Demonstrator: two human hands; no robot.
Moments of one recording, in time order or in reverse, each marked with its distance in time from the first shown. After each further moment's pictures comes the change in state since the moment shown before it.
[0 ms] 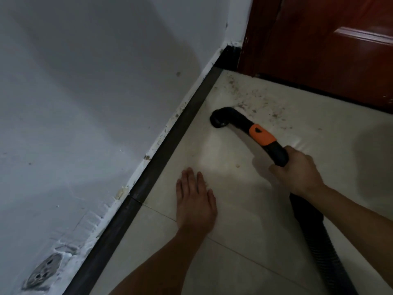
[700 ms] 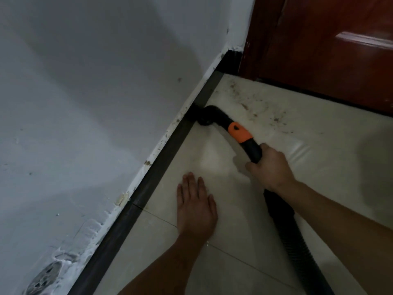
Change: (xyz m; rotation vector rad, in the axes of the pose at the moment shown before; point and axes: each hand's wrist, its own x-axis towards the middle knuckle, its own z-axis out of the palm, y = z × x) left_hand 0.002 -0.004 -0.006 0.016 -0.015 0.005; right_hand 0.012 -0.056 0.029 0.046 -0.056 -0.044
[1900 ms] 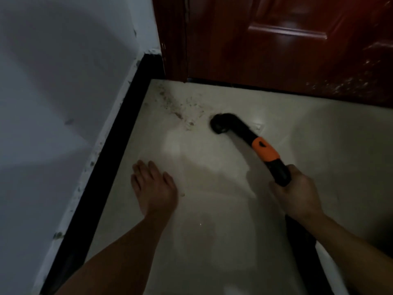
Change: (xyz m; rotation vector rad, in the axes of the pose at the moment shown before) left_hand 0.130 0.069 0.008 -0.006 0.087 -0.104; right_hand -0.032 0.136 -0.100 0.019 0.258 0.407
